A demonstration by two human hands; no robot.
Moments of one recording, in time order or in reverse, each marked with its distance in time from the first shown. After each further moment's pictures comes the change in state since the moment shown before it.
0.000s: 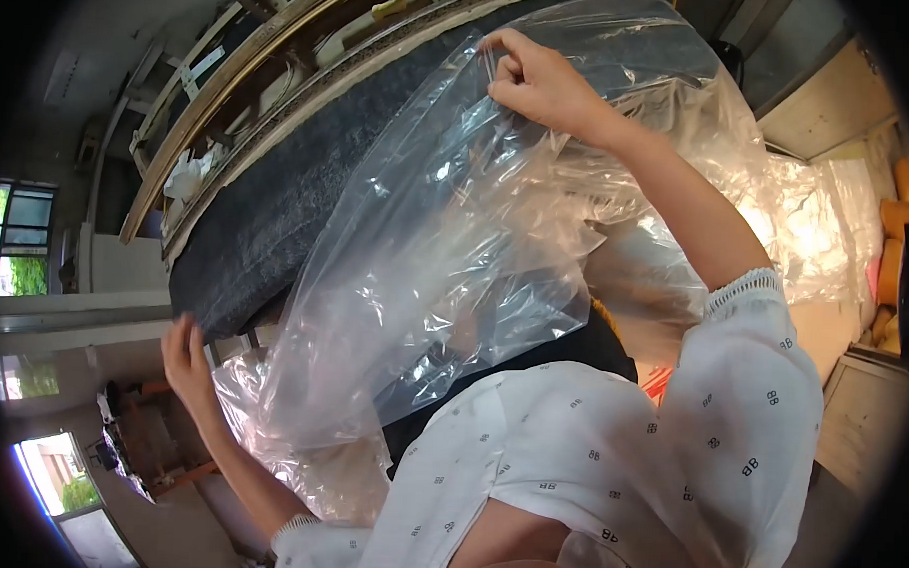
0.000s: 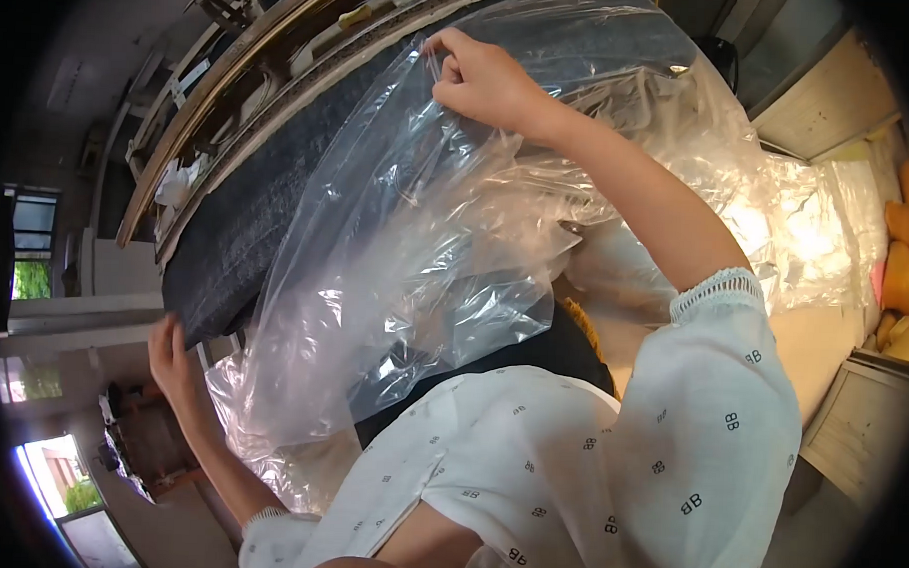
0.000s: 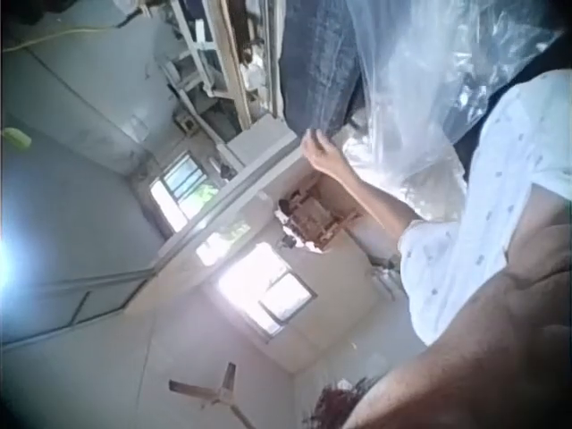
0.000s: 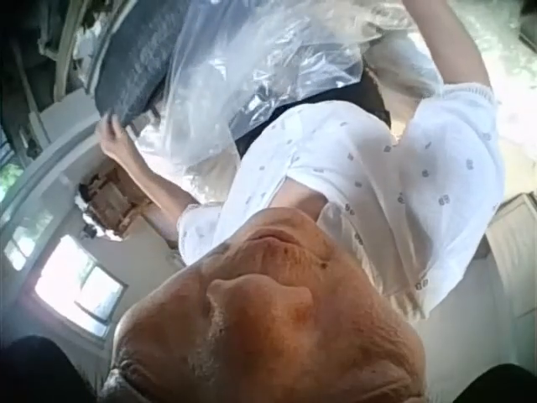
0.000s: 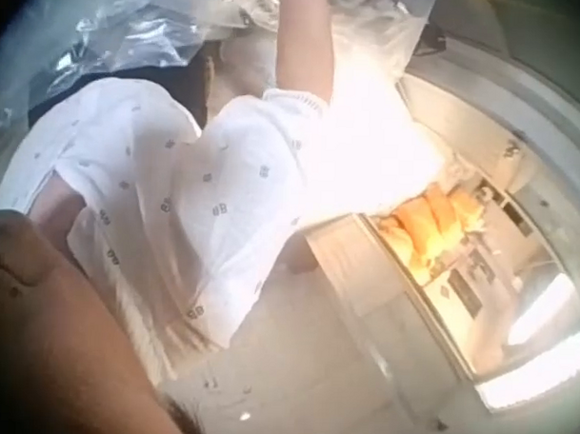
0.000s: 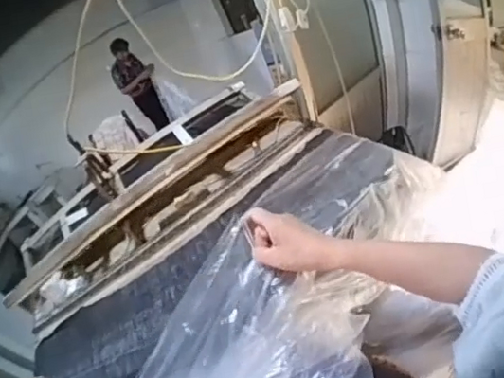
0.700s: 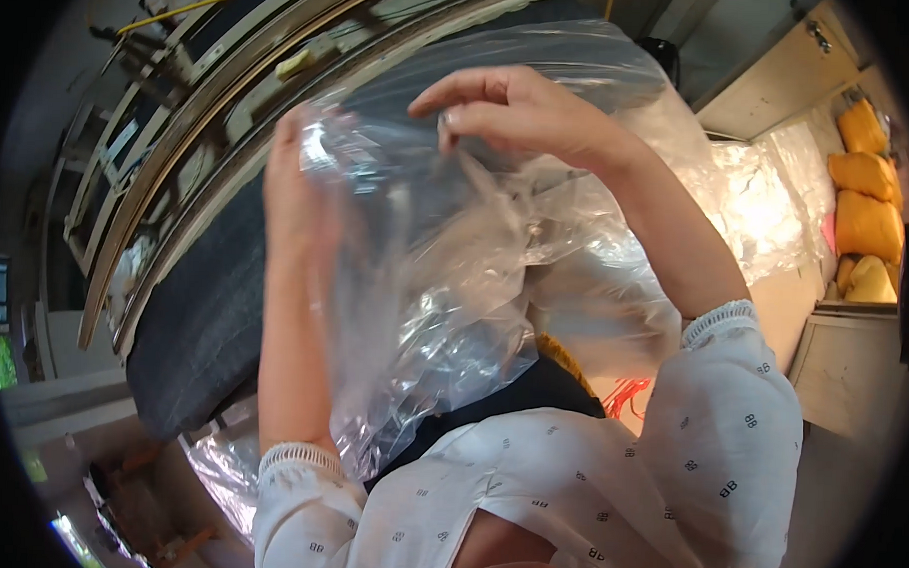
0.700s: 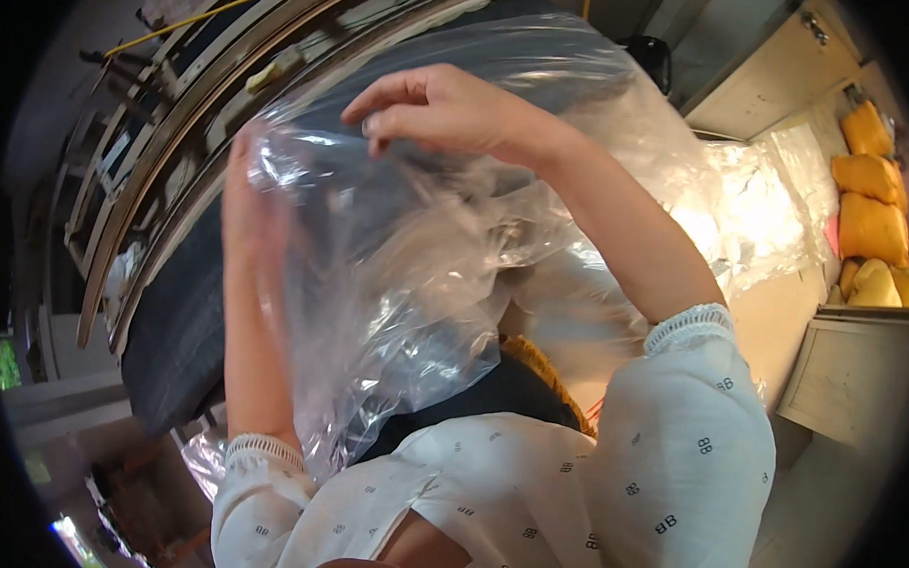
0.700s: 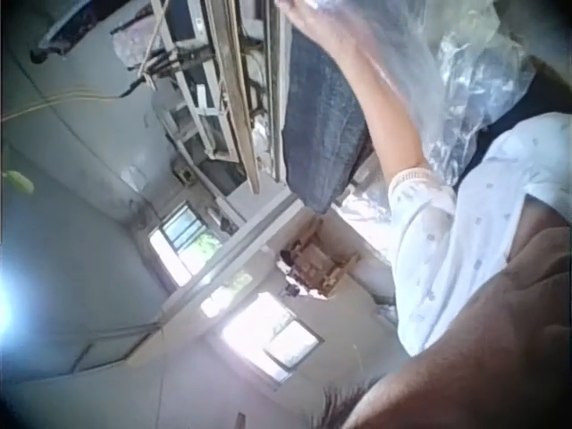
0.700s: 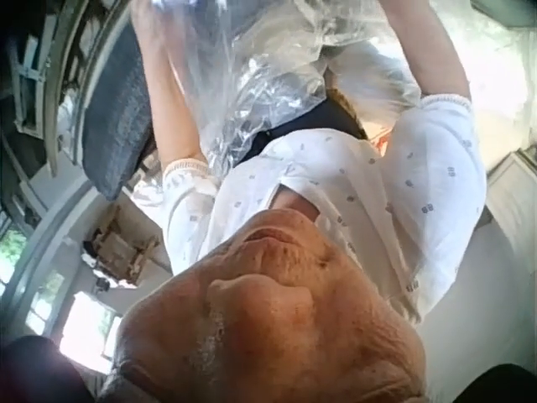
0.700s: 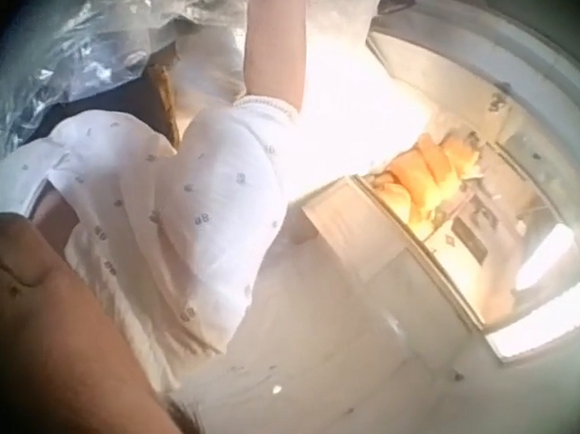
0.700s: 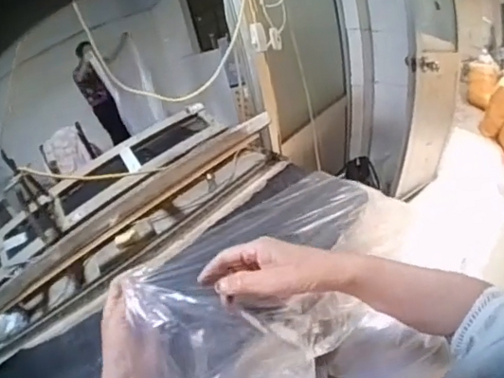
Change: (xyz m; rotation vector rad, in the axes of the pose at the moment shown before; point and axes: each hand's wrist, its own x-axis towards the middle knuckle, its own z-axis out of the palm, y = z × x) left_hand 0.142 0.276 0.237 -1.826 -0.436 -0.339; right_hand 0.010 0.002 -0.067 0.491 -0.302 0.282
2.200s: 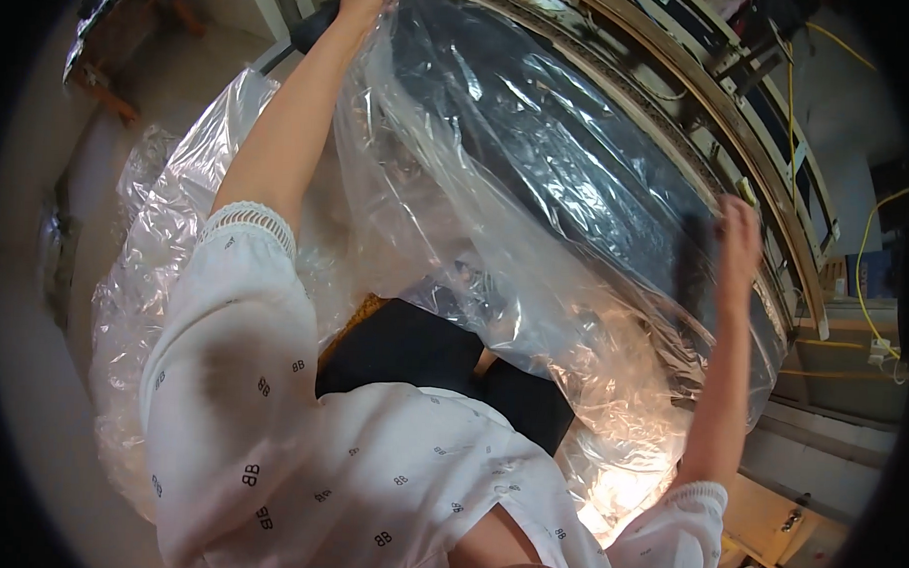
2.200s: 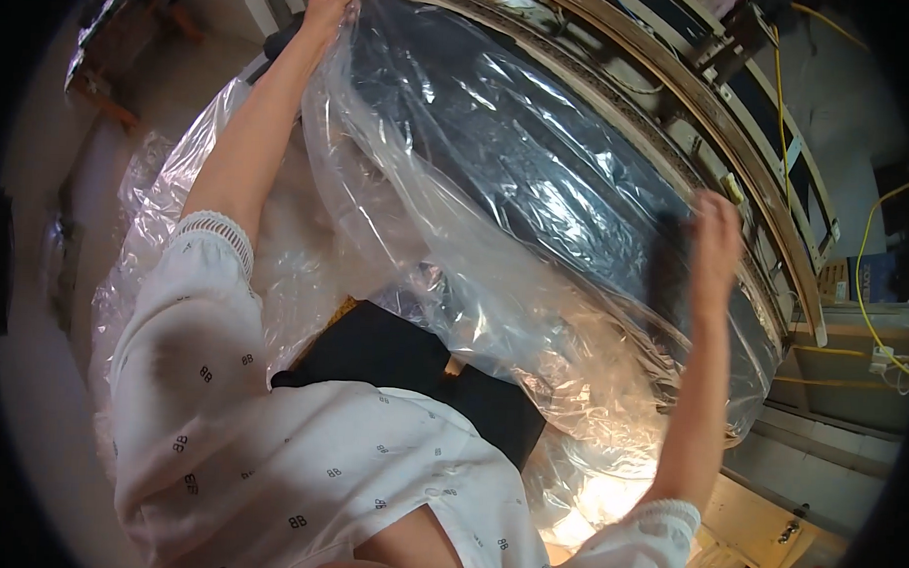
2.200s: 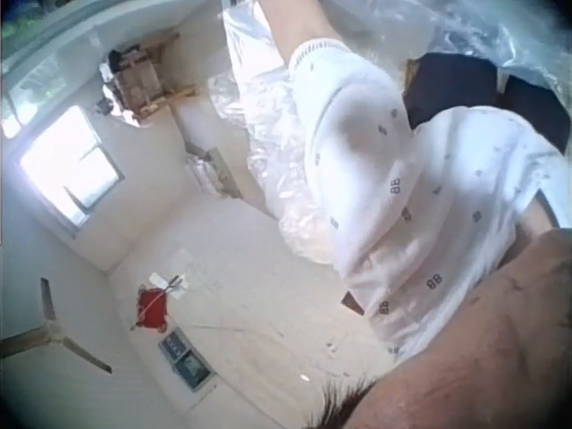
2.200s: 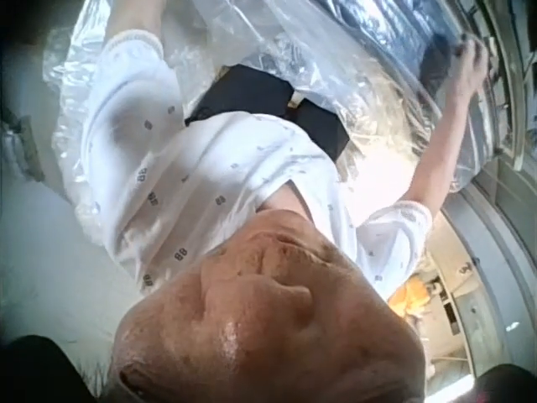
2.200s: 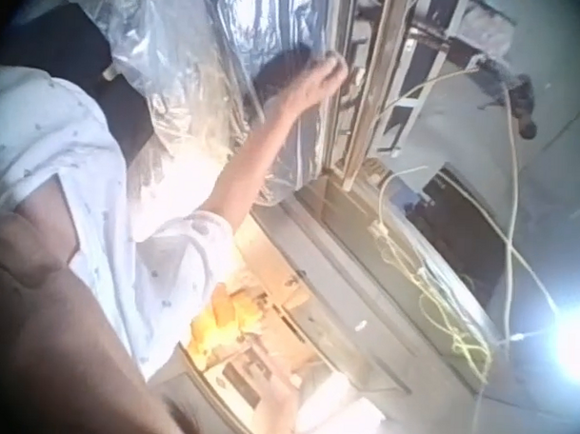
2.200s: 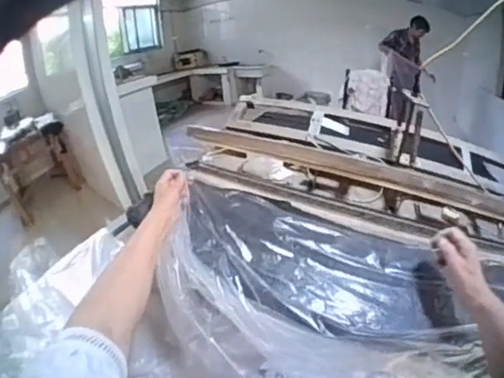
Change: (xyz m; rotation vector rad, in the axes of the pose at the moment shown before) left_hand -0.162 0.232 -0.512 0.496 0.821 0.623; right_hand 0.142 0.000 0.152 -0.547 0.106 -0.221
